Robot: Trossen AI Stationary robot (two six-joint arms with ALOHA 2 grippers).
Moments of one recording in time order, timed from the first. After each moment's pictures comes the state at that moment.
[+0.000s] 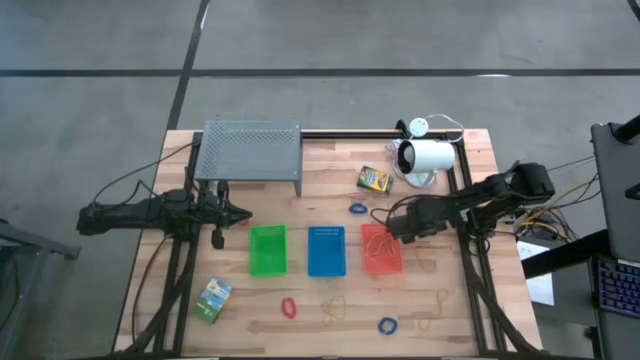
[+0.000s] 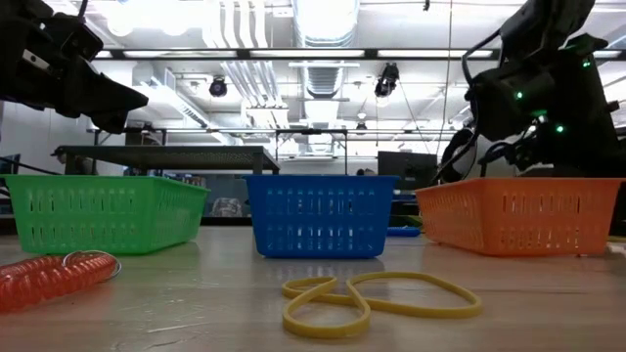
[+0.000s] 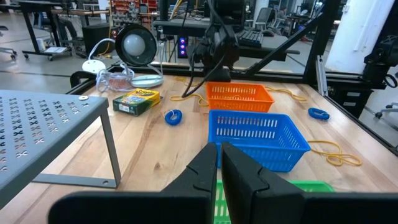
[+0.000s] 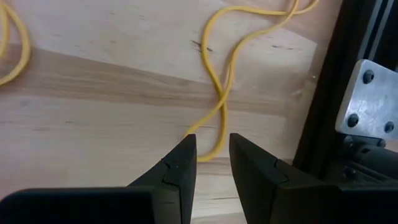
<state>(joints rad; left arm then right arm) 0.00 0.01 0.08 -0.22 -0.03 -0.05 0.10 1.53 0.69 -1.11 0.14 1.47</state>
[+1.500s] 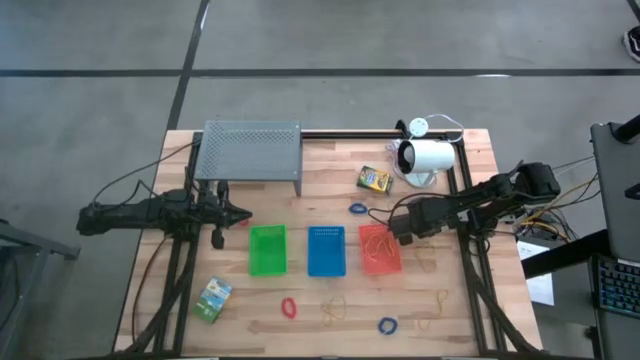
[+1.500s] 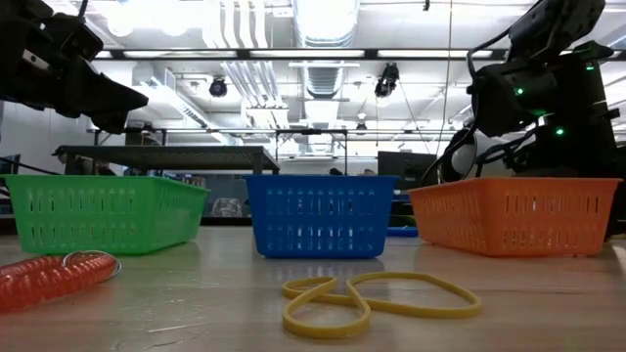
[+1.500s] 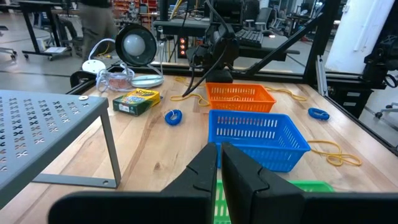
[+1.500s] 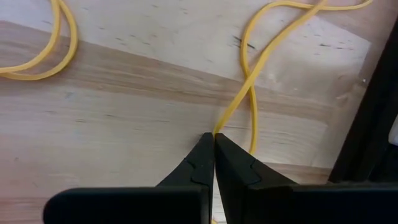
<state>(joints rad) 0.00 0.01 0.08 -0.22 -0.03 -0.05 0.10 1.51 0.63 -0.99 0.09 1.44</state>
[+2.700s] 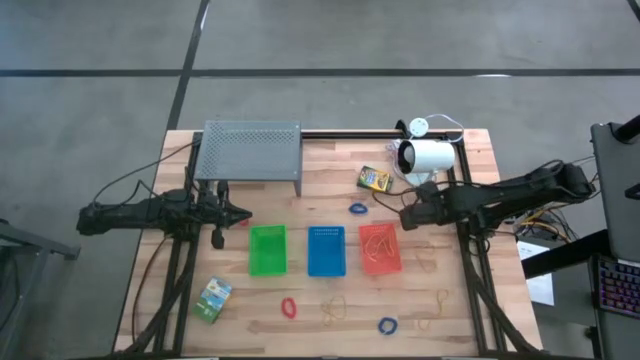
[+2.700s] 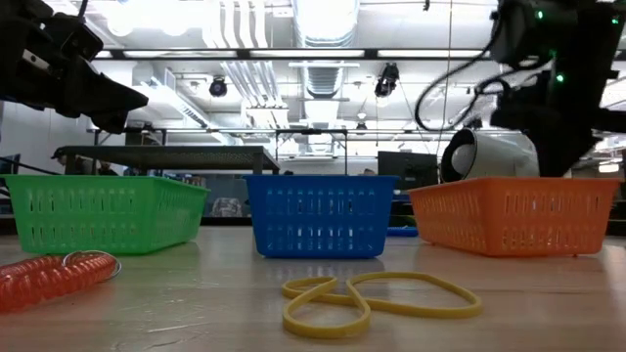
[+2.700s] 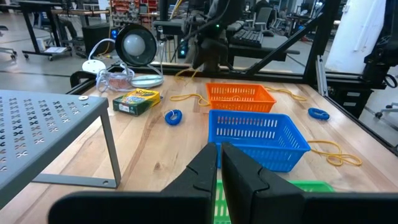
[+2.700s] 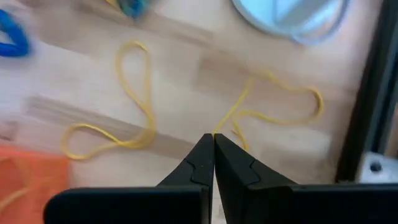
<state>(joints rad) 0.00 0.01 0.08 -0.22 -0.03 -0.05 0.10 1.13 0.68 -1.06 0.39 1.36</state>
